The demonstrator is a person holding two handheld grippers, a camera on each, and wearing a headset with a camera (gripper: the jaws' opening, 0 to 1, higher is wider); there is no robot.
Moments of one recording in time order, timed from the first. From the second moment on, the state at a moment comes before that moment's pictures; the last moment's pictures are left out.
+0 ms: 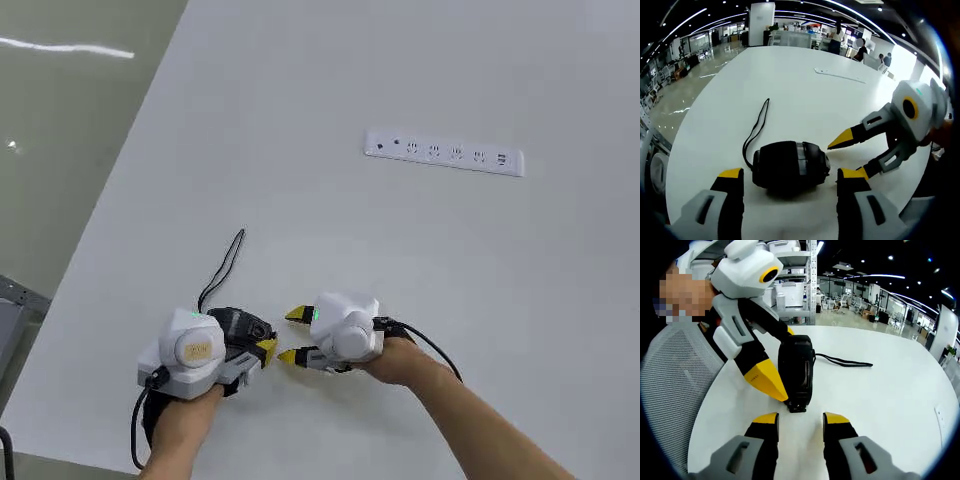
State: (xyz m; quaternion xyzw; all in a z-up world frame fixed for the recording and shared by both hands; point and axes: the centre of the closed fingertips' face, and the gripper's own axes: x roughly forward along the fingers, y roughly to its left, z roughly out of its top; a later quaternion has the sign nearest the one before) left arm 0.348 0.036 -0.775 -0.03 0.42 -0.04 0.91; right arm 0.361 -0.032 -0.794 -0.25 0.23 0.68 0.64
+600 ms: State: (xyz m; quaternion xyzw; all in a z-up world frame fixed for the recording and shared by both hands) left arm 0.333 0.047 -0.752 0.04 0.40 -0.14 0.90; right arm 0.359 -0.085 -0.759 -0.22 0.25 0.62 0.71
